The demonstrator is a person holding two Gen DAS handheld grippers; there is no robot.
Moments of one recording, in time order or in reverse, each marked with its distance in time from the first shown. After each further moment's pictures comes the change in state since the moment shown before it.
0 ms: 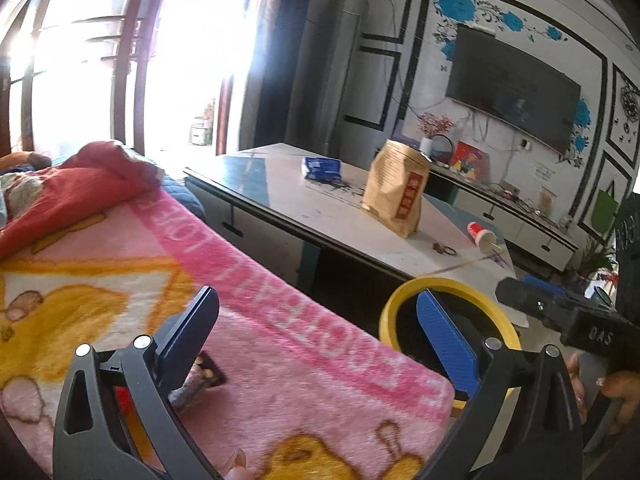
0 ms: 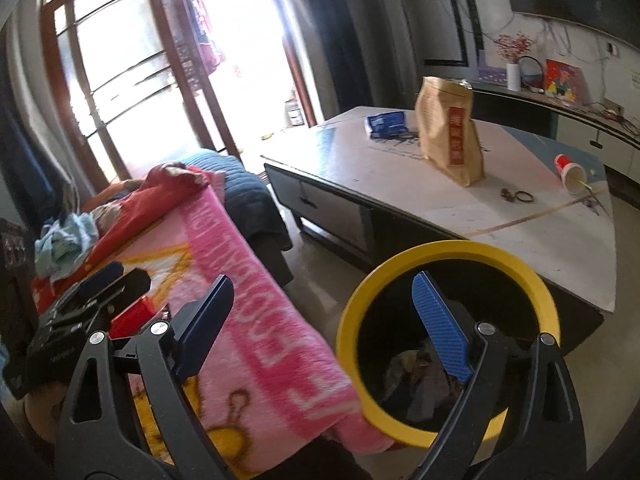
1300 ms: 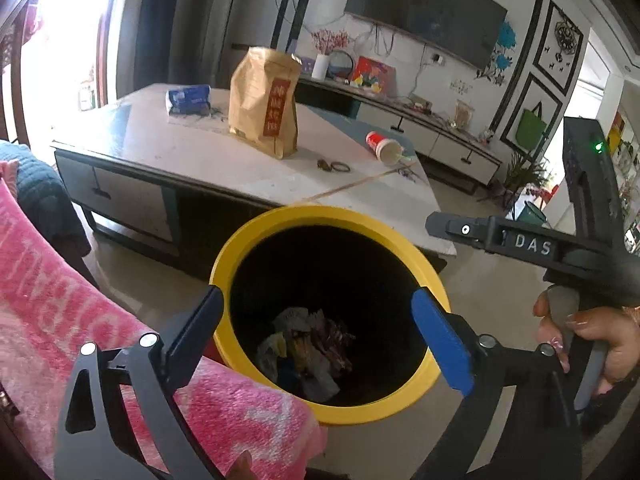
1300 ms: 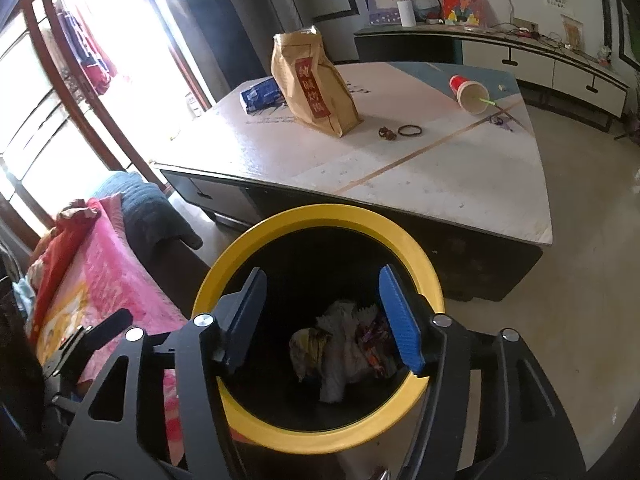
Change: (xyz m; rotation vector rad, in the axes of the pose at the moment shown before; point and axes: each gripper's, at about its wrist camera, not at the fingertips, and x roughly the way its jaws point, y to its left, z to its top) left arm 0.116 -0.143 -0.031 0.176 0.277 -0.333; right arm 0.009 -0.150 -0.005 0.282 0.113 -0.242
